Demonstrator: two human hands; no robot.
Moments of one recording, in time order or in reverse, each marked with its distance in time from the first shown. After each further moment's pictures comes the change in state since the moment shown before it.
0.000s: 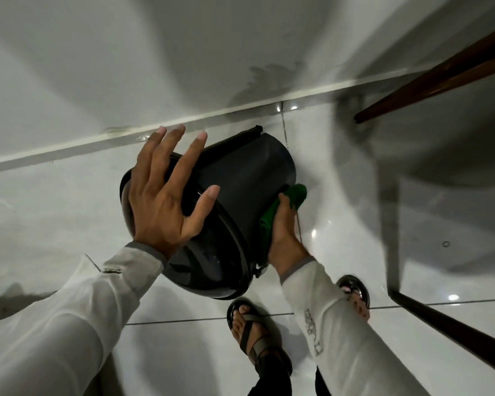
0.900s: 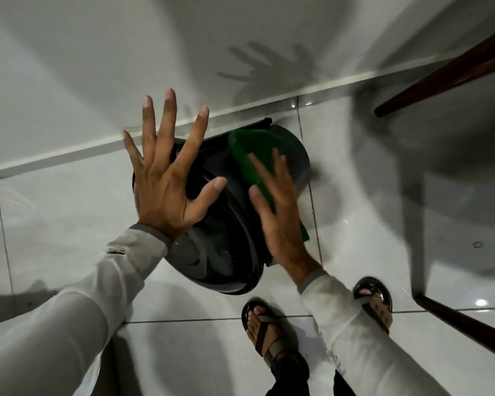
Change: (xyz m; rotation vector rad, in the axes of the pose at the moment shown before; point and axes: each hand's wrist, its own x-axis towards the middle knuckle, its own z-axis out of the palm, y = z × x) left_hand 0.020 -0.012 -0.008 0.077 -0.131 -0.014; right_hand -0.036 -0.006 0.010 -0.772 -0.419 -0.994
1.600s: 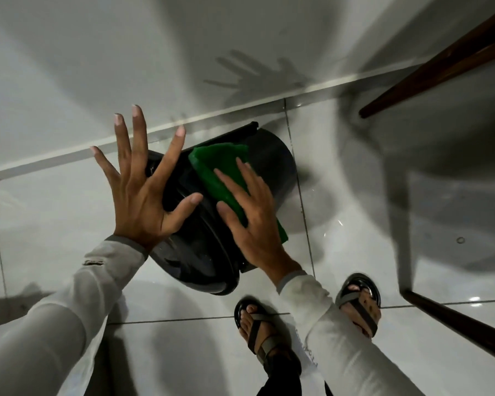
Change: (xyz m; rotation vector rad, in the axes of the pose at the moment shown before) left_hand -0.021 -0.009 -0.003 0.098 -0.031 -0.015; right_hand -0.014 0.000 0.011 -0.133 -0.008 -0.187
